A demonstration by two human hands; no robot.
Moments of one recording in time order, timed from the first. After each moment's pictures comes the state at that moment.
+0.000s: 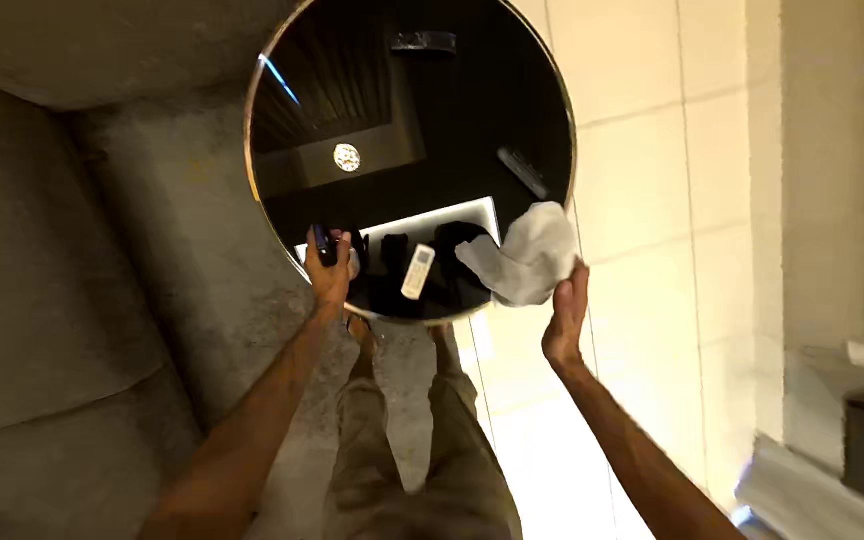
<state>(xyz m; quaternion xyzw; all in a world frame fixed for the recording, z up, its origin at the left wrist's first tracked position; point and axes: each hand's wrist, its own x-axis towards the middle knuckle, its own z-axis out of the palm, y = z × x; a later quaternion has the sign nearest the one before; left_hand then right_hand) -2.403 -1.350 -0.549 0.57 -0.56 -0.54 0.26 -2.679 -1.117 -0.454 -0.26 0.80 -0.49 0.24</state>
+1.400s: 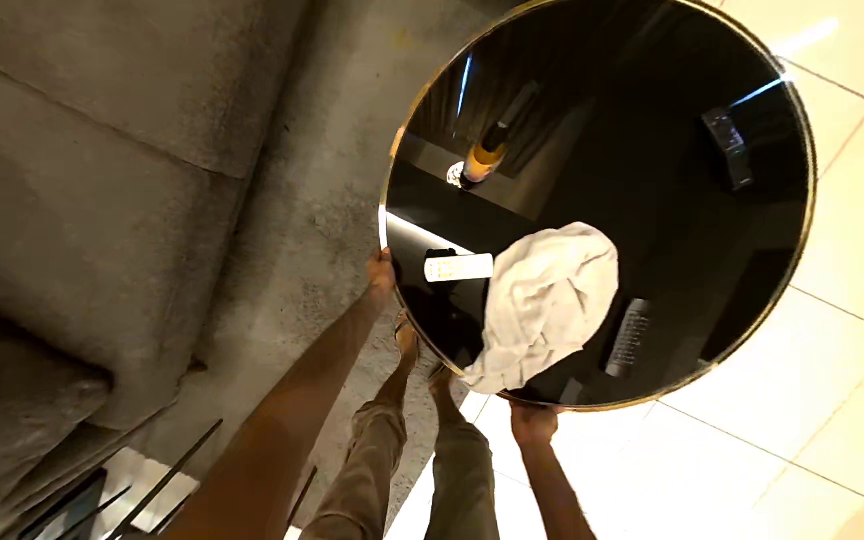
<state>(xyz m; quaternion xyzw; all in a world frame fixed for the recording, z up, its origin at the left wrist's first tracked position) -2.212 -1.223 -0.712 0.80 -0.15 -0.53 0.24 -2.519 -0.985 -0.681 0.20 0.70 -0.51 0.46</state>
